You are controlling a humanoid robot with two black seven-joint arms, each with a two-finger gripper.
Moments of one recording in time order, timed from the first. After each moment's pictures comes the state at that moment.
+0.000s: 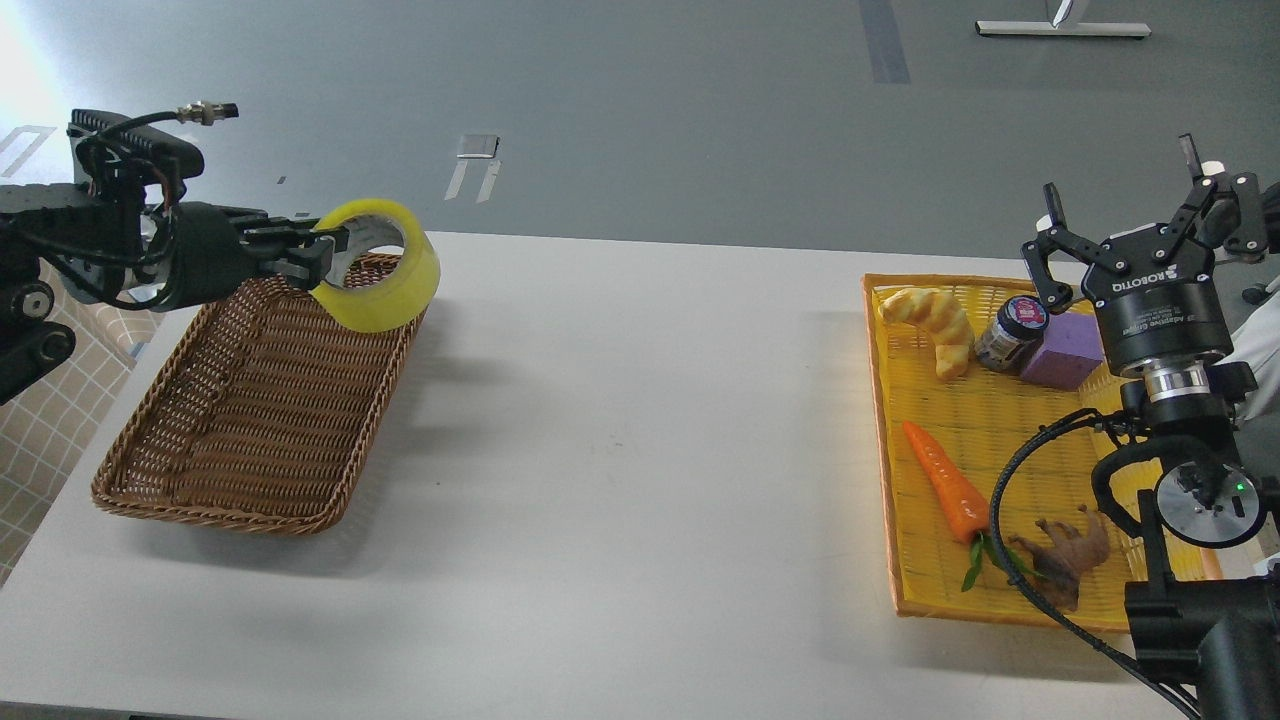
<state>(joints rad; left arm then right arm) -0.76 0.99 -0.57 -1.28 1.82 -0.35 -0.23 0.30 -0.01 1.75 1.15 -0.46 0.49 0.00</state>
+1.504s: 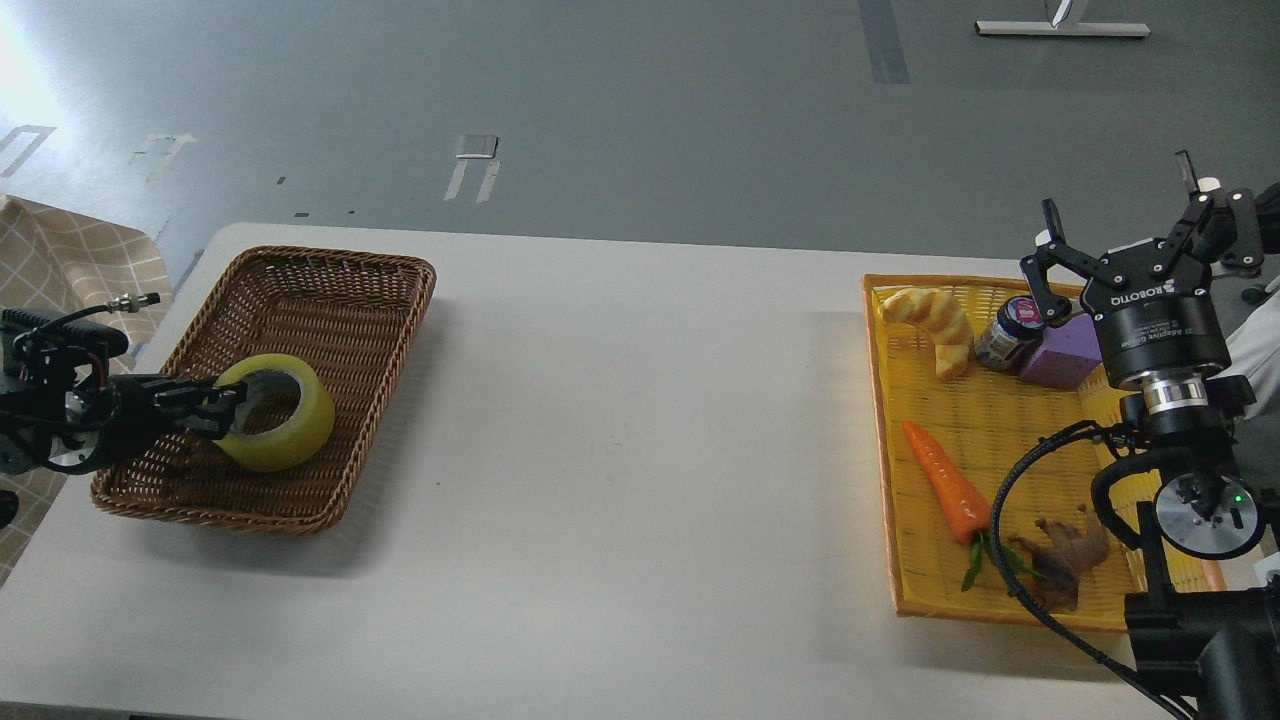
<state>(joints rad) -0.52 0.96 -0.48 -1.01 1.80 -0.13 -0.30 0.28 -0.01 1.75 1.15 -0.46 0.49 0.01</state>
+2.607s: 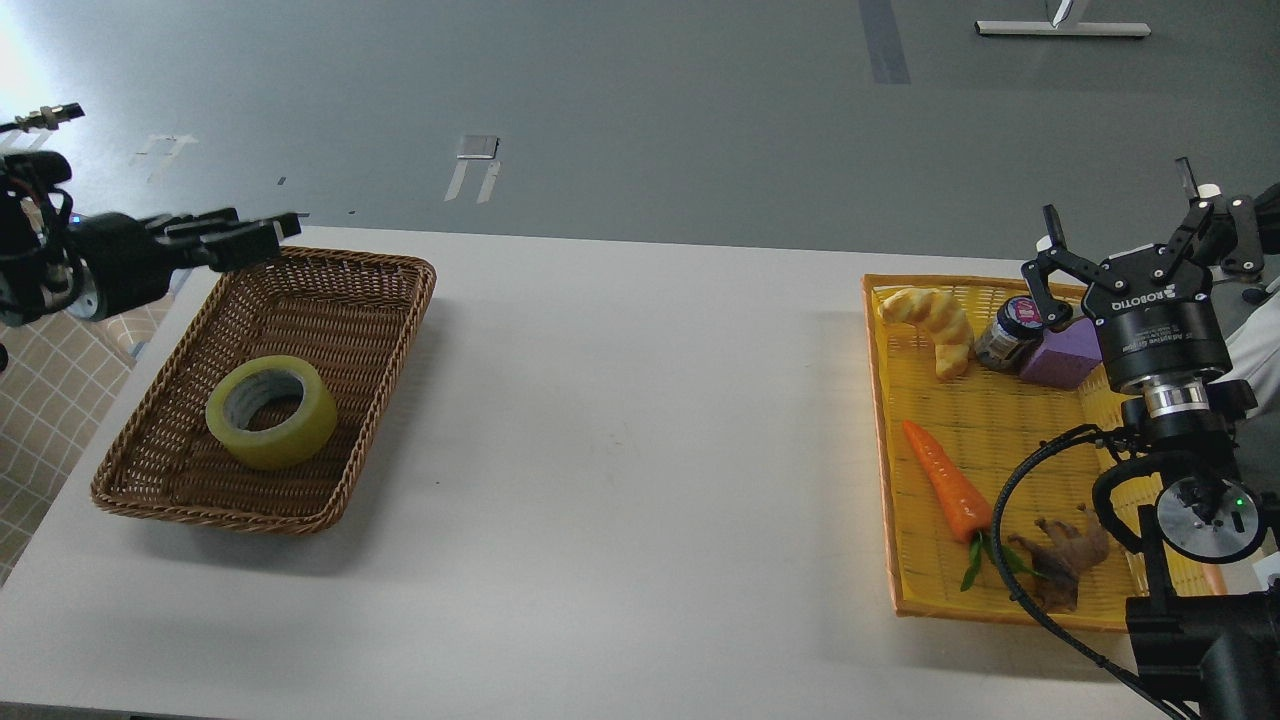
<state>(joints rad) -0.87 1.02 -0.51 -1.11 1.33 -0.18 -0.40 0.28 -0.01 1.75 1.15 -0.46 0.49 0.01</state>
